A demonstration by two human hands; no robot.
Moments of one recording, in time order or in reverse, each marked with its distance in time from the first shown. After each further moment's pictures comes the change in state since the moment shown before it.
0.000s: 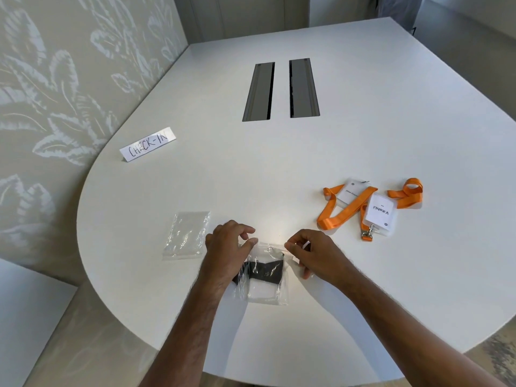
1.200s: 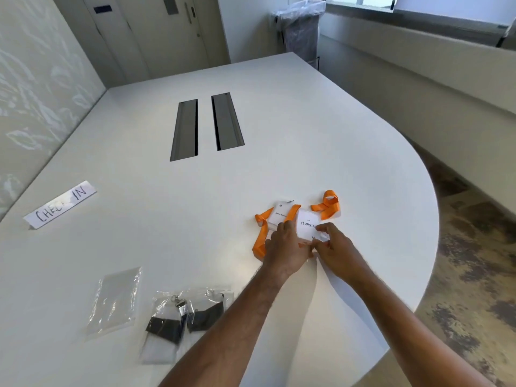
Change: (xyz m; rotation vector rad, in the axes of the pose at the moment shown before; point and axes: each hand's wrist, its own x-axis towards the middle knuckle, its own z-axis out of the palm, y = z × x) left_hand 0.041 0.208 0.153 0.066 -0.363 0.269; right_hand -0.034 0.076 -0.136 -0.013 0.425 0.272
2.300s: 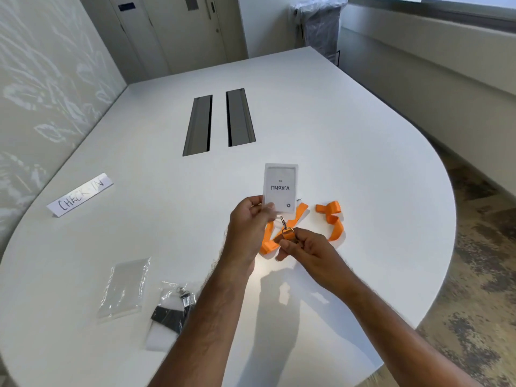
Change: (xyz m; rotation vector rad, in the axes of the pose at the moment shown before) left_hand -0.038 0.000 -0.100 -0.987 0.283 -0.184; right_hand -0.024 -0.040 0.019 0.483 -0.308 -0.420
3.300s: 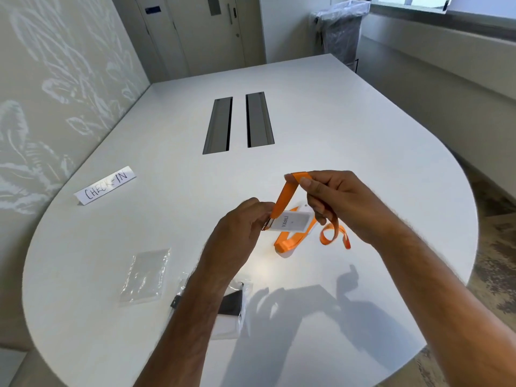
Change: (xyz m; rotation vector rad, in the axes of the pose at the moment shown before) left_hand -0.029 0.021 -0.077 0.909 -0.108 0.570; right_hand 0.042 -0.116 -0.033 0.028 -0.146 -0.086
